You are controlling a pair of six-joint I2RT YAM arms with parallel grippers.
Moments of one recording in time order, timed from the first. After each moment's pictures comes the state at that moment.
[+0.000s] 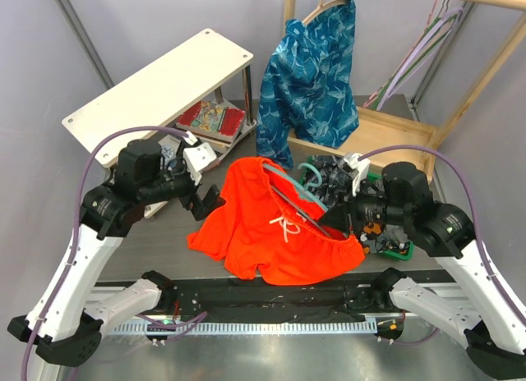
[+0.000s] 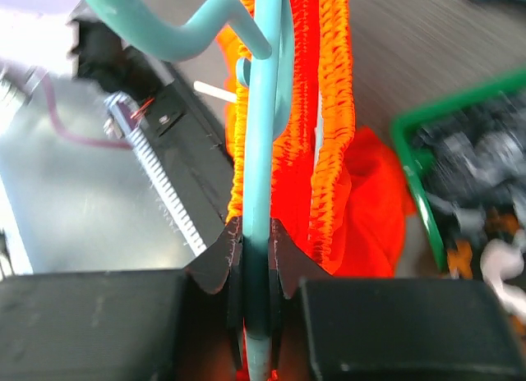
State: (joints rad) left arm -0.51 0.95 1.33 -0.92 0.43 0.37; right arm 0.62 0.79 1.14 -0.88 -0.49 0.16
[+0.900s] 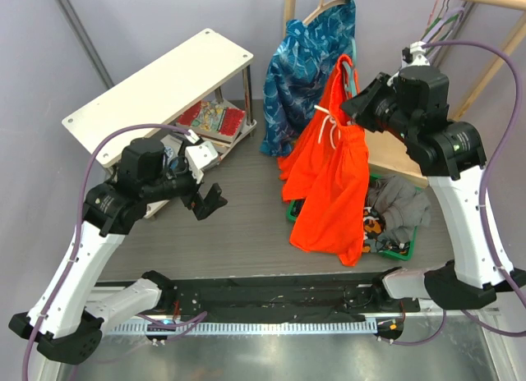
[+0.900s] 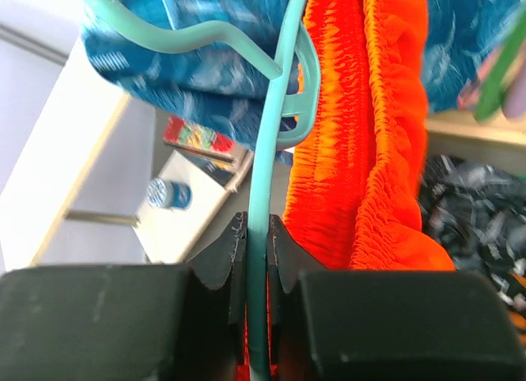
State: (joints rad) left arm -0.50 0.96 1.34 -0.92 0.43 0.34; right arm 0.40 1.31 1.93 -0.98 0.09 0.69
